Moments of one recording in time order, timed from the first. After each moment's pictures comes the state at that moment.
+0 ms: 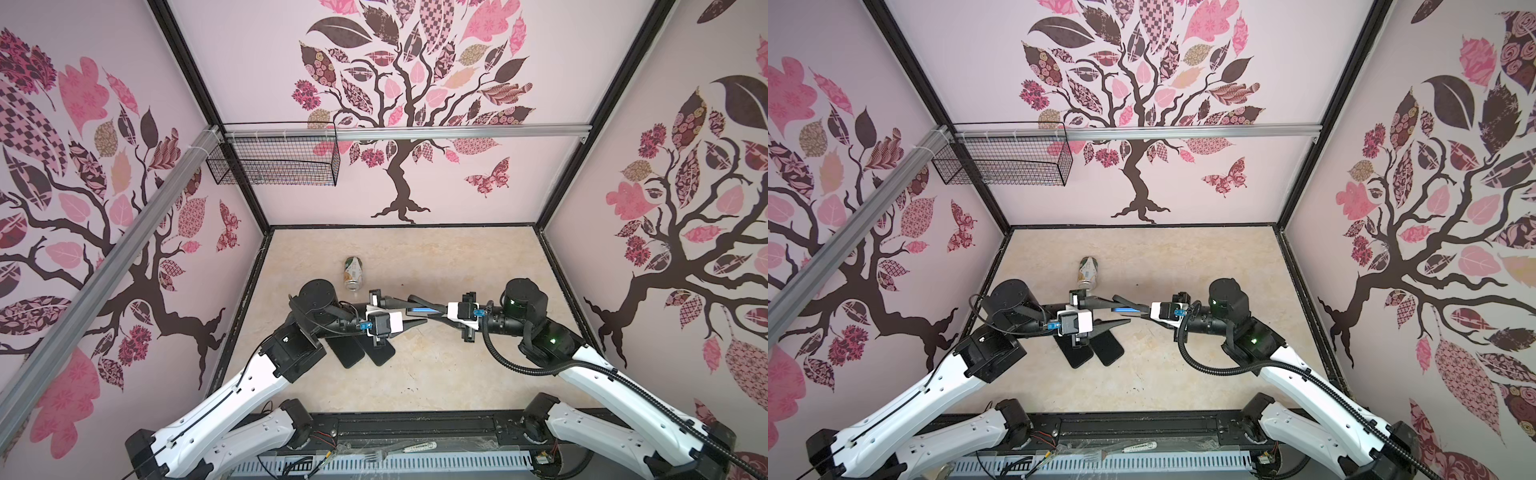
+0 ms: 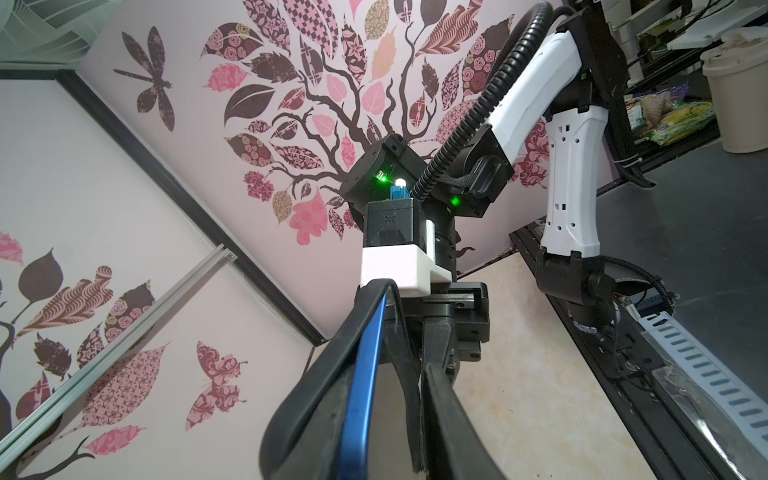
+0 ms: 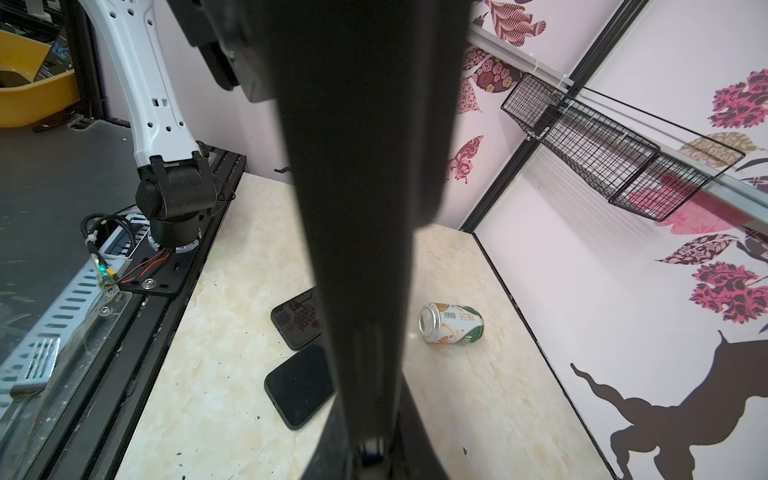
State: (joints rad) left arm -0.81 0.93 0.95 0.00 0.67 0.59; right arm 0.67 0.89 0.79 -0.08 -0.66 -0.53
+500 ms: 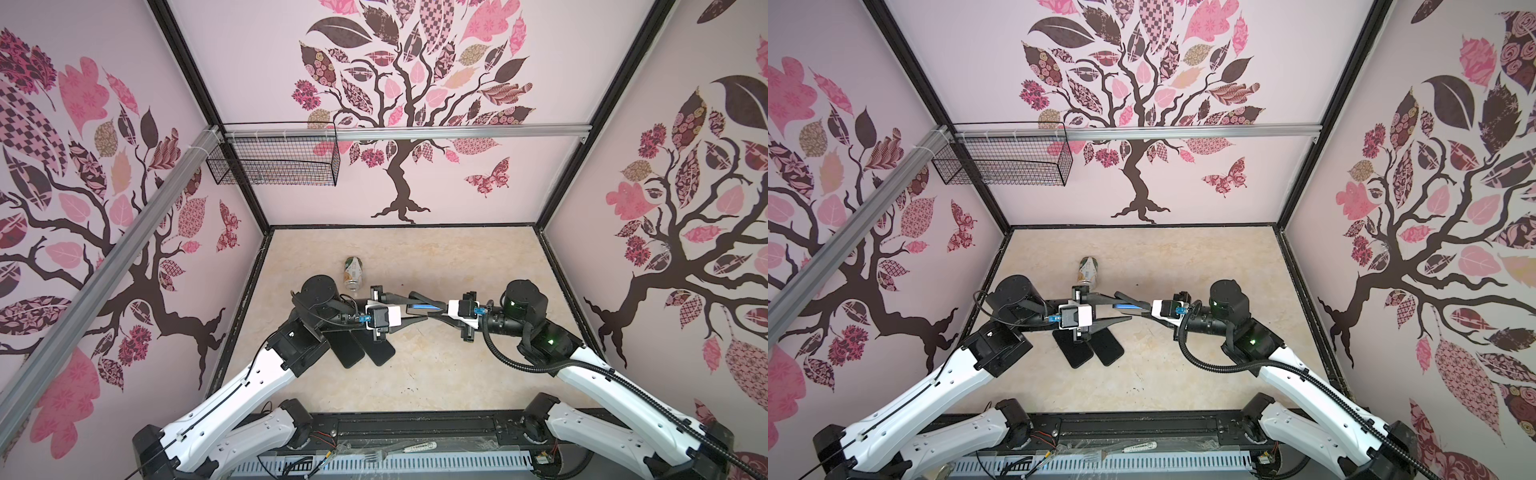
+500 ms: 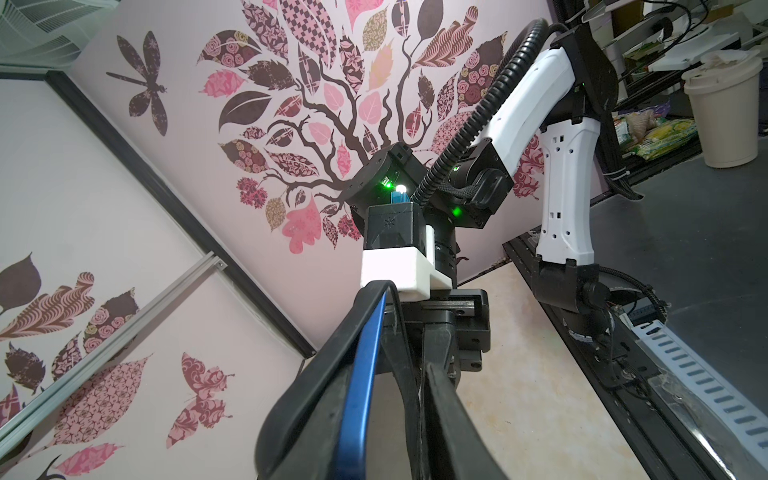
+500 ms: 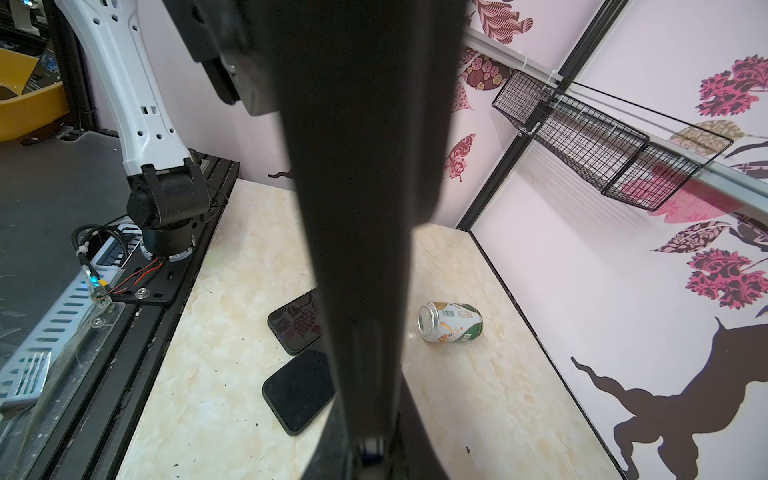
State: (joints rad) left arm -0.76 0.97 0.94 0.08 0.79 0.55; right arm 0.67 0.89 0.77 -0.03 -0.66 -0.50
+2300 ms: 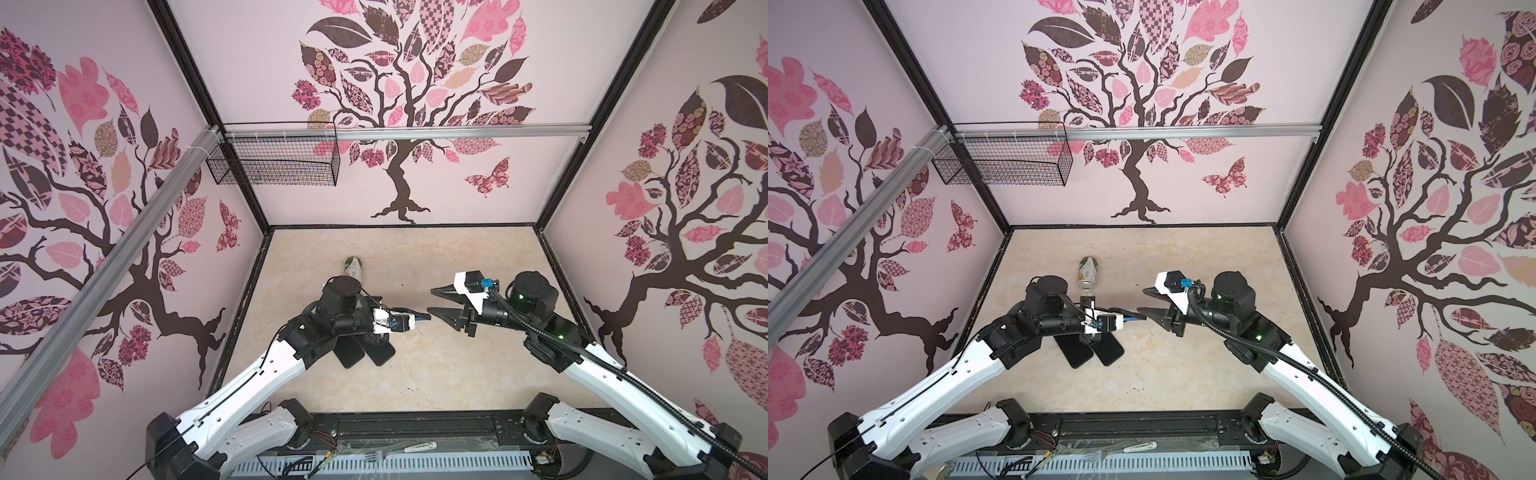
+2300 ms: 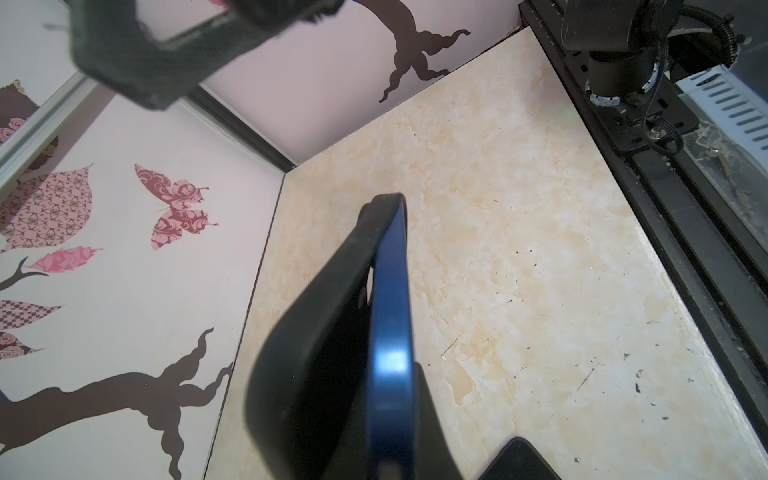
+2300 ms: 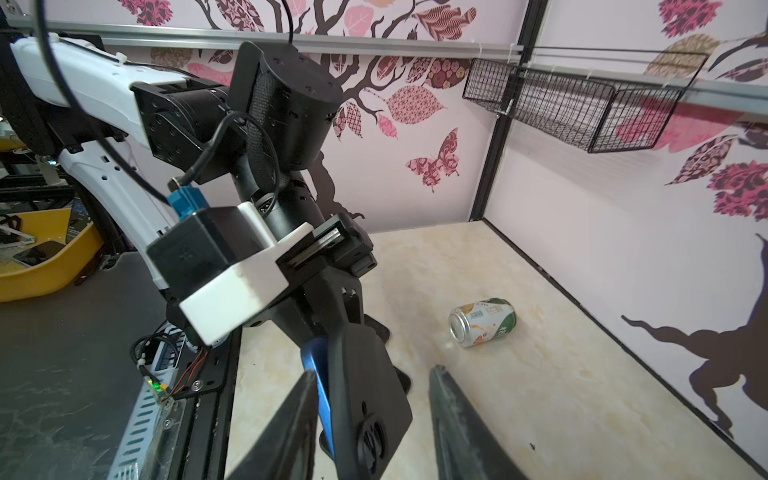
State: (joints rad) left arm -0.71 1.03 0.91 -0.38 0.48 0.94; right arm 0.70 0.93 0.91 -0.11 -0.60 -0.14
